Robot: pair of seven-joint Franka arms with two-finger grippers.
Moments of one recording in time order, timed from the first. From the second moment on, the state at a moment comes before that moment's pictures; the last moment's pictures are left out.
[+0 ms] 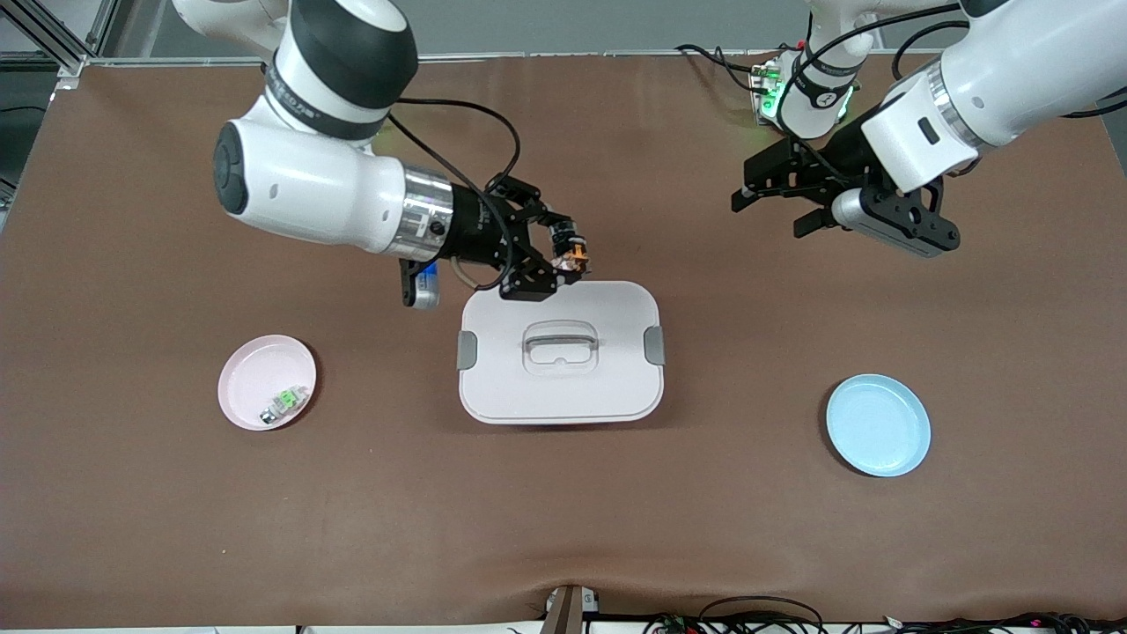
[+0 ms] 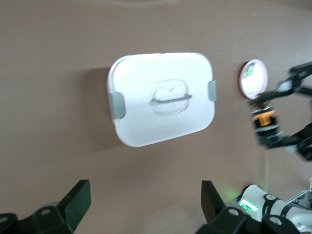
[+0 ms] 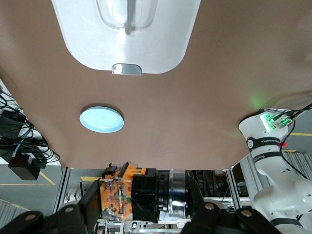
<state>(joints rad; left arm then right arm) -0.09 0.05 -0.25 -1.54 -0.47 1.76 -0.18 0.50 0.42 0.08 -1.28 0.79 1.97 1.79</state>
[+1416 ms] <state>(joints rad) -0.17 0.14 -0.28 -1.55 -0.64 1.87 -0.31 0.68 0.42 0.08 -1.28 0.72 2.27 2.16</state>
